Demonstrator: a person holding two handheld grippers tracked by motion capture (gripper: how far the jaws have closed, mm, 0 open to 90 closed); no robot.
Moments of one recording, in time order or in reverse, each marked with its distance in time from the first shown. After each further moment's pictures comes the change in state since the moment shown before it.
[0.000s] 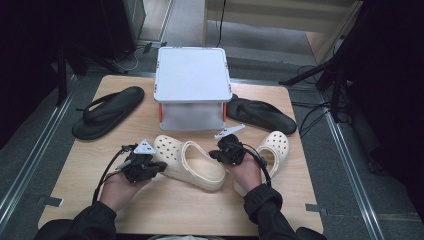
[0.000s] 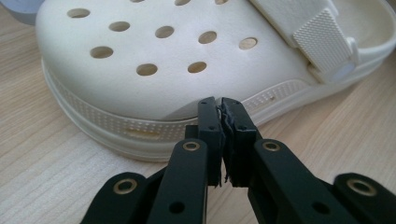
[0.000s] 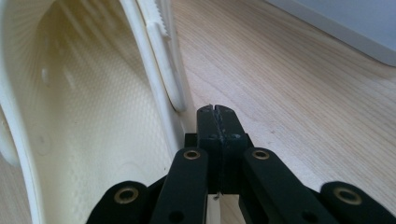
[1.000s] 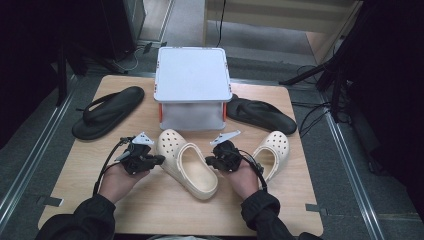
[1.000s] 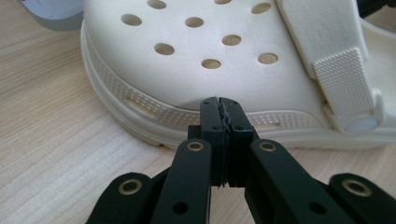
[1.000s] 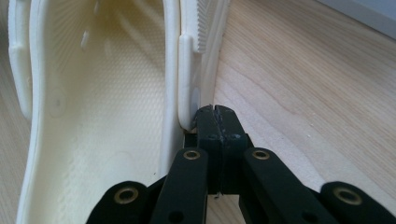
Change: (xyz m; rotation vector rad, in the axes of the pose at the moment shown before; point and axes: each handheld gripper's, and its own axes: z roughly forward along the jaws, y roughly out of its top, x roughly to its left) left arm 0.021 0.012 0.005 0.012 -0.014 -0.035; right arm 0.022 -0.007 0.001 0.009 0.019 -0.014
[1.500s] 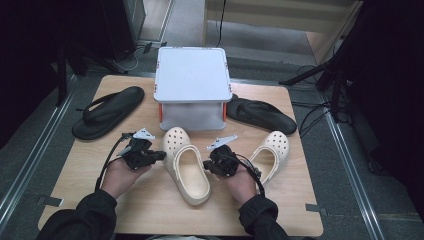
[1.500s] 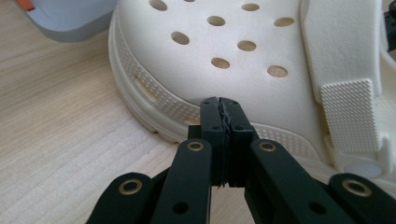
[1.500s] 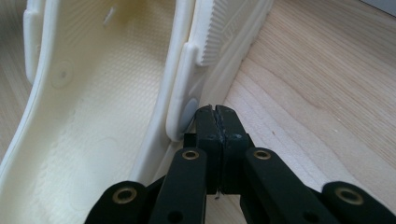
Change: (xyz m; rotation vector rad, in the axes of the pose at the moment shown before) left arm 0.008 0.008 0.007 -0.007 -0.008 -0.012; right arm 0.013 -0.004 0.004 0.003 0.004 -0.015
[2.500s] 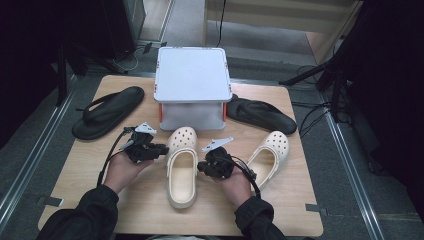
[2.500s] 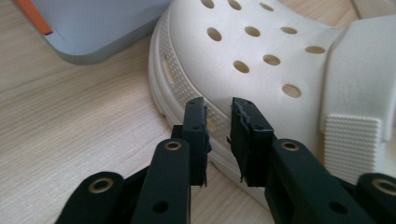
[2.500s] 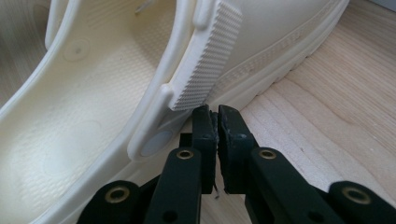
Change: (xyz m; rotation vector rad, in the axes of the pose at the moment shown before) left arm 0.012 0.012 0.006 -0.028 -0.002 -0.015; right arm 0.009 0.002 0.006 -0.032 0.026 0.013
